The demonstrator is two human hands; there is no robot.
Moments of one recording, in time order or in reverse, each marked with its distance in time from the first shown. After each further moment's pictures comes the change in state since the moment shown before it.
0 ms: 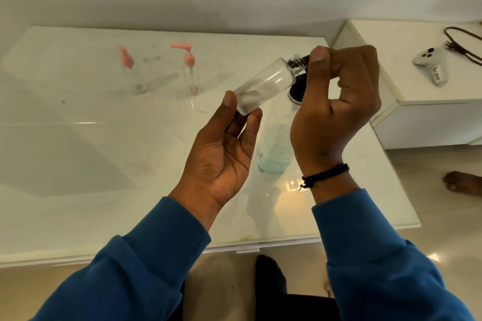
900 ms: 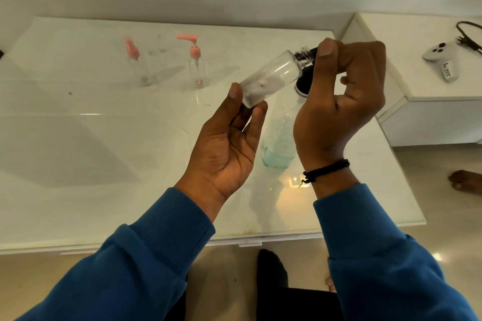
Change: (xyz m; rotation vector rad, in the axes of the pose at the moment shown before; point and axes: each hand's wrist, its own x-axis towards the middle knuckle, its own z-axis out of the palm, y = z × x) left_hand 0.000 -0.001 -0.002 -0.011 0.016 0.003; right_hand -0.007 0.000 0.002 0.007 0.011 0.043
